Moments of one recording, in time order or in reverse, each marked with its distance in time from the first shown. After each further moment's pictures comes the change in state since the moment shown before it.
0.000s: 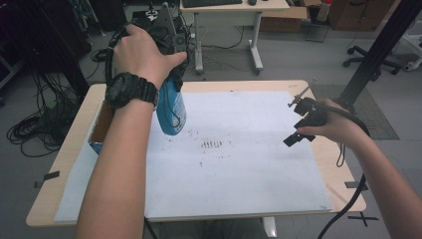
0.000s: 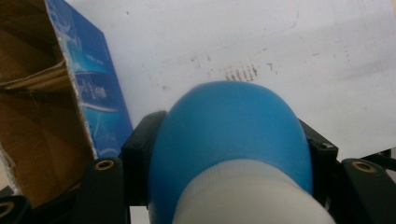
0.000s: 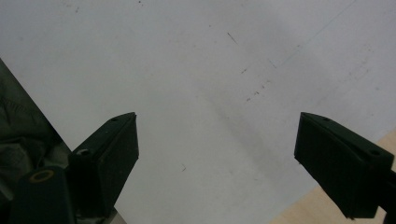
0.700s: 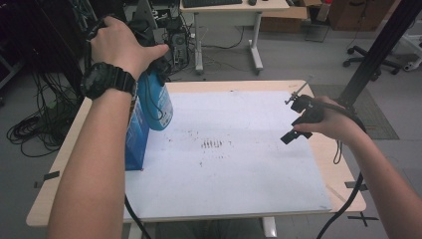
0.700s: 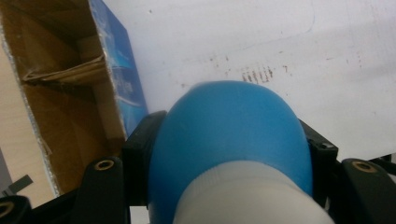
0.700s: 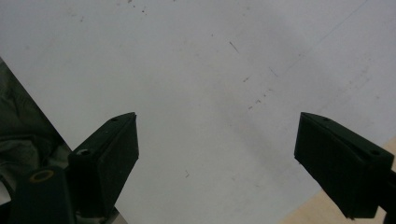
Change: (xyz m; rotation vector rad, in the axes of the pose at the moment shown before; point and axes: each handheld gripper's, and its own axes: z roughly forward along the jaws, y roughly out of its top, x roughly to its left) left arm 0.033 0.000 -0.015 0.000 0.003 -0.040; right arm 0.002 0.012 -0.002 0.005 0.008 0.001
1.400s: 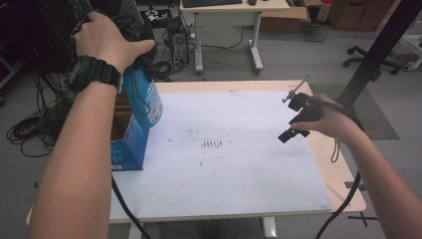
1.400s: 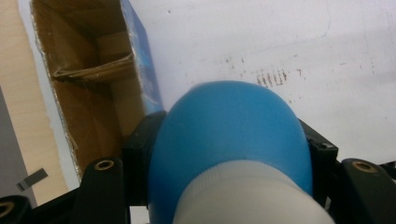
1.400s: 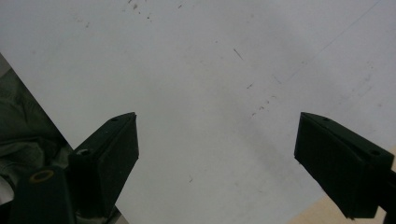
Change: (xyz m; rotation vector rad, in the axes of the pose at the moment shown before) left arm 0.026 0.003 -0.005 0.007 0.014 -0.023; right arm 0.003 0.006 0.000 -0.001 0.004 -0.005
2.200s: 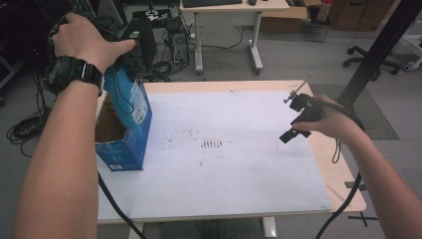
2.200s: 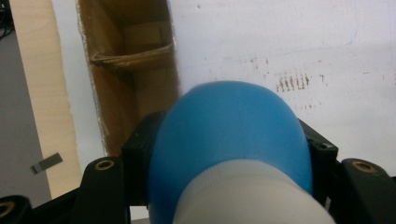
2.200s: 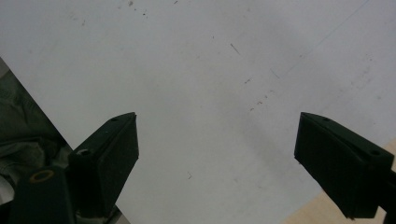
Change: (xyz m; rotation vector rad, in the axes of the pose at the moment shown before) left arm 0.038 -0.008 -0.002 0.001 0.023 -0.085; right arm -0.002 -0.004 0.000 0.005 -0.001 0.023
